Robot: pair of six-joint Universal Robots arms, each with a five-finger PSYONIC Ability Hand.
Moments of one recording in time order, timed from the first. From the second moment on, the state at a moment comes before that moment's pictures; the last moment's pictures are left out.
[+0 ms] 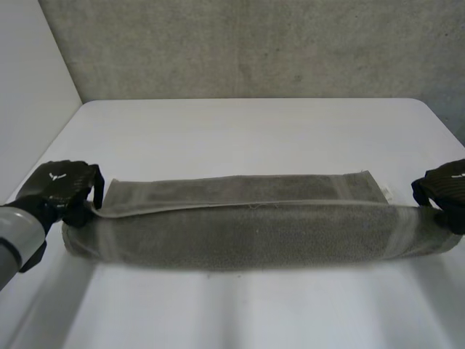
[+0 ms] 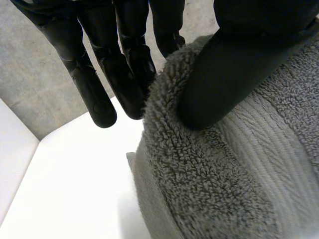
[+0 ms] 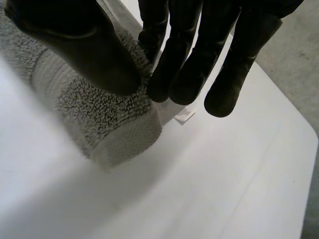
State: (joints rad) left arm 4.68 -1.56 -1.96 3.24 -1.28 3.45; right arm 1.39 -1.47 1.63 0.49 1.07 2.24; left_hand 1.17 1.22 1.21 1.22 1.01; right_hand 1.32 1.34 1.34 1.34 1.17
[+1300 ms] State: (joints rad) left arm 4.49 -2.11 -1.42 3.21 -1.49 3.33; right arm 1.76 -0.90 0.95 0.30 1.41 2.57; left_hand 0.17 0.17 0.17 0.17 0.03; right_hand 0.23 0.25 0.24 0.26 0.06
